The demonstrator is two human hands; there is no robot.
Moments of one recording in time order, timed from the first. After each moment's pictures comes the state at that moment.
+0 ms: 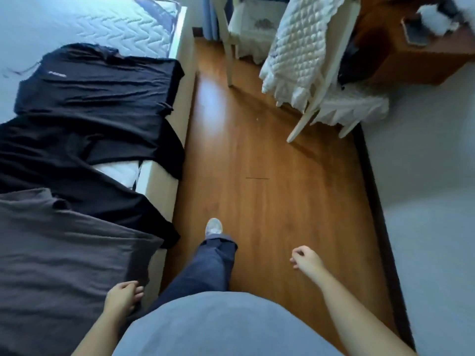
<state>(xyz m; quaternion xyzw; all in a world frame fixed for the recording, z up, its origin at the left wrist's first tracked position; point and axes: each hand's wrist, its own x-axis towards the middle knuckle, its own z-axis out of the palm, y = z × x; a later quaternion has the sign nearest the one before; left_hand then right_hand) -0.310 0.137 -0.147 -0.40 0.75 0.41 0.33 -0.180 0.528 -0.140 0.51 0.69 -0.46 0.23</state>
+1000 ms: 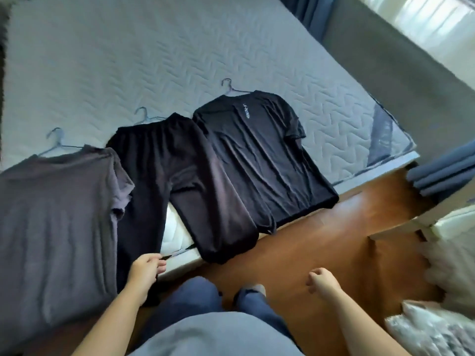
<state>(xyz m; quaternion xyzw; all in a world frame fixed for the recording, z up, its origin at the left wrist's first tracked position) -0.676 0.251 -0.114 -0.65 0.54 0.53 0.00 -0.893 0.575 -0.146 0.14 0.85 -0.26 0.43</state>
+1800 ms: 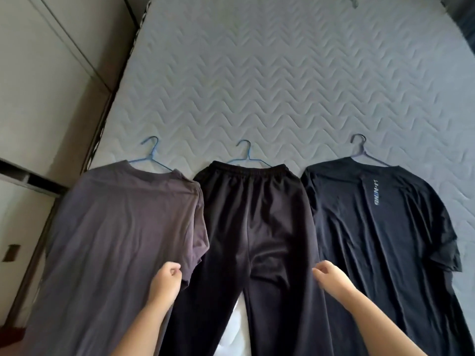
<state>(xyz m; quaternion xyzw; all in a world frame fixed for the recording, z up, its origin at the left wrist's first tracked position) -0.720 -0.039 -0.182 -0.73 0.55 0.41 0.02 -1.043 0.127 -0.185 -0.18 0.85 -0.10 0.48</state>
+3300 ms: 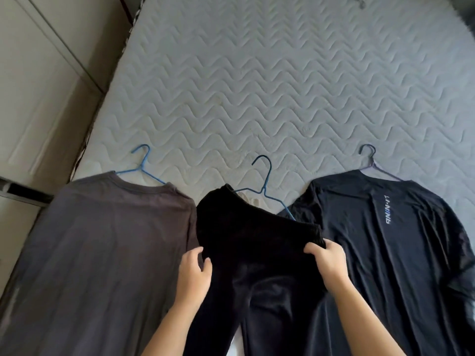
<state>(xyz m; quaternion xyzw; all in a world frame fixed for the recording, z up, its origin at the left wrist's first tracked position) -0.813 -0.072 -0.188 -0.66 0.61 0.44 -0.07 -1.058 0.021 -0.162 -0.07 0.84 -0.37 0.40</state>
